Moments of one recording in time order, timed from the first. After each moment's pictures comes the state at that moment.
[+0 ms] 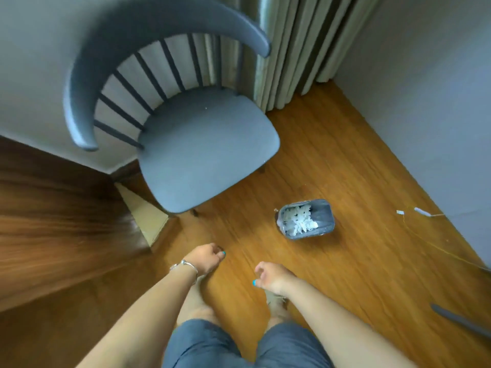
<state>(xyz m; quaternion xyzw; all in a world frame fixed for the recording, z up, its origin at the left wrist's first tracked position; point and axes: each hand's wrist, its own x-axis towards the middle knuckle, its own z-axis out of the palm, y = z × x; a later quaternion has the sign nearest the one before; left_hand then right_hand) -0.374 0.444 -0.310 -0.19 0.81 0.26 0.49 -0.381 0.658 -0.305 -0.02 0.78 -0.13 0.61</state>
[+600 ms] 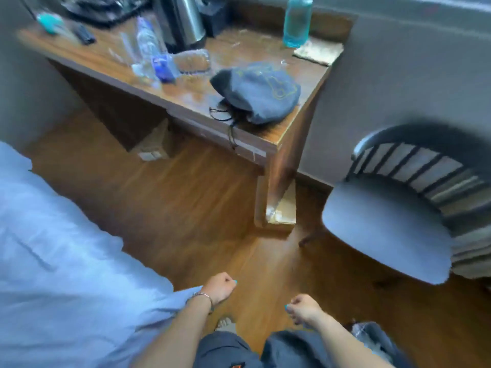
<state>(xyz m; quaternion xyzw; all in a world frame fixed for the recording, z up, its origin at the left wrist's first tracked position) -0.035 0.482 -0.196 -0.64 0.58 0.48 0.15 -0.271 0.590 -0.269 -0.25 0.77 -0.01 0.59</state>
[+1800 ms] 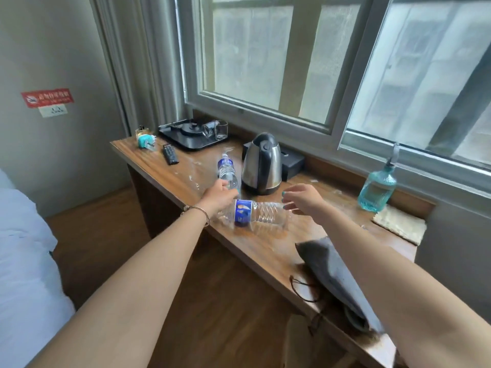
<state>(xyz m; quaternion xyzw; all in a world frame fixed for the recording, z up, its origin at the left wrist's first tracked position) 0.058 -0.015 0.090 -0.63 0.60 0.40 -0.30 -0.173 0.012 0.109 -0.53 0.67 -0.33 0.39</state>
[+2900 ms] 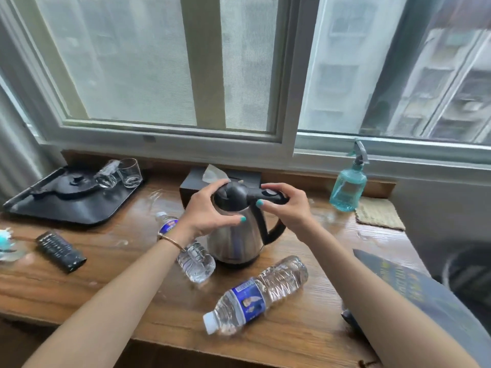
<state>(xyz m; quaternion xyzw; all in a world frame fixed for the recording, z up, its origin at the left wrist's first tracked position) 0.024 -0.253 0.105 -0.27 0.85 0.35 -0.29 -0.146 -0.118 0.119 -0.42 0.68 -0.57 0.19</state>
